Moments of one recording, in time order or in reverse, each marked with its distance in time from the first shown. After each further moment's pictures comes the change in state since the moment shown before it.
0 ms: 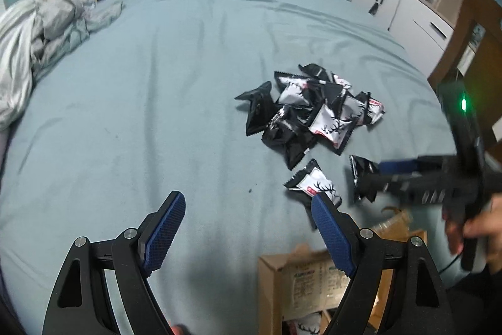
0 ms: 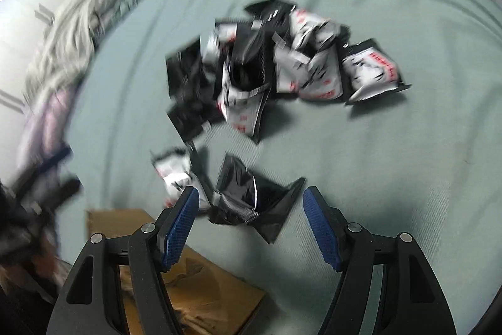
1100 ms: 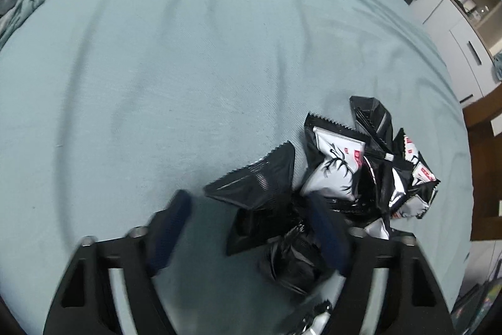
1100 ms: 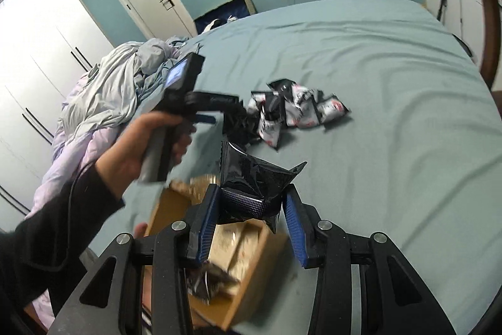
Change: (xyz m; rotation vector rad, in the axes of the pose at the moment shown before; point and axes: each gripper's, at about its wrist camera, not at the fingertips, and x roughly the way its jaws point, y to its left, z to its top) left arm 0.146 -0.002 0.108 -0.118 0.194 -0.025; right arm -0.132 0.005 -0.157 0.027 -0.416 0.059
